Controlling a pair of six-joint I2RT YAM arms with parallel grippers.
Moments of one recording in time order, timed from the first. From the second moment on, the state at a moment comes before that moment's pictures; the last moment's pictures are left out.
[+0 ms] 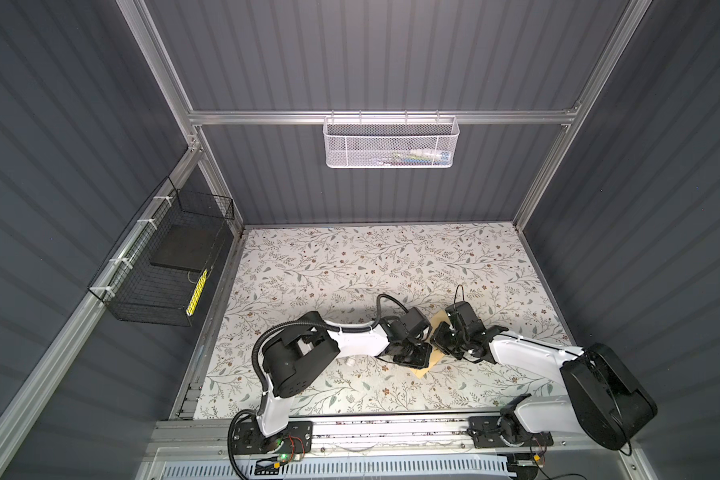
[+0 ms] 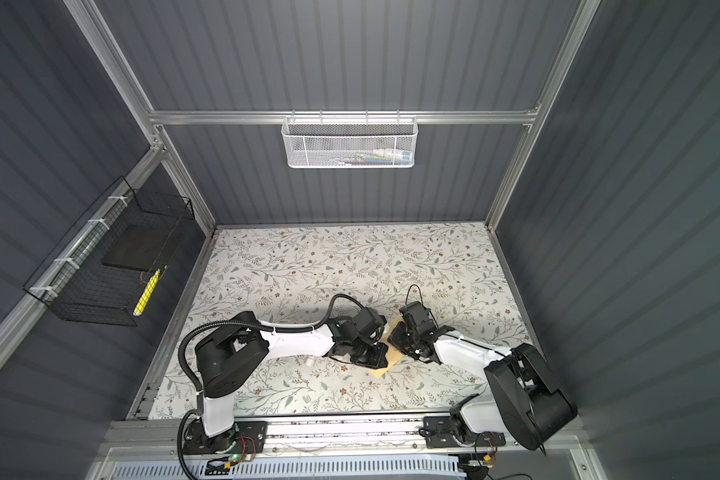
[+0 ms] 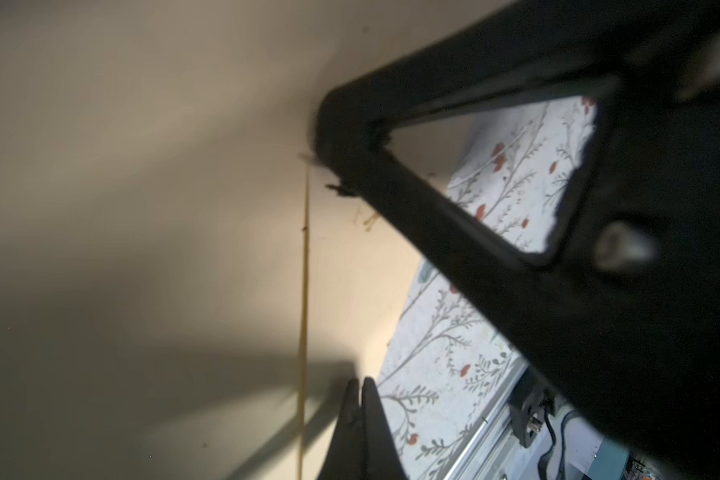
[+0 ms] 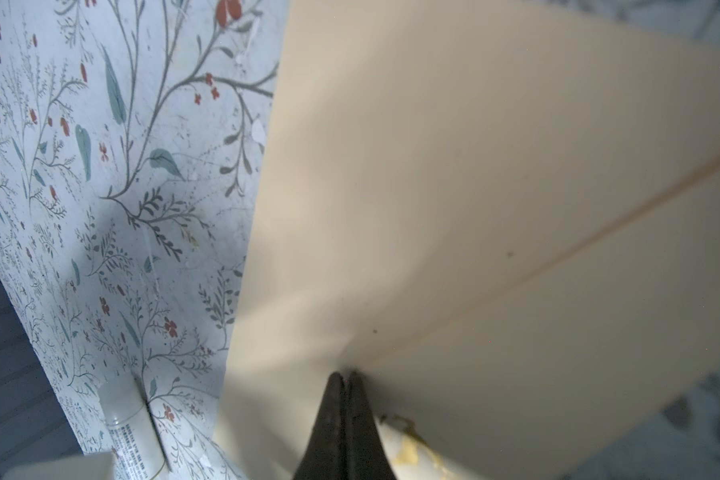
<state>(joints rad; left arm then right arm) -1.07 1.95 1.15 -0.24 0.38 -0.75 0.50 1.35 0.48 -0.15 -0.13 1.06</state>
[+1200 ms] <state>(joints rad) -1.07 1.88 0.98 -0.05 0.36 -0.81 0.33 1.15 0.34 -0.19 -0.13 1.11</state>
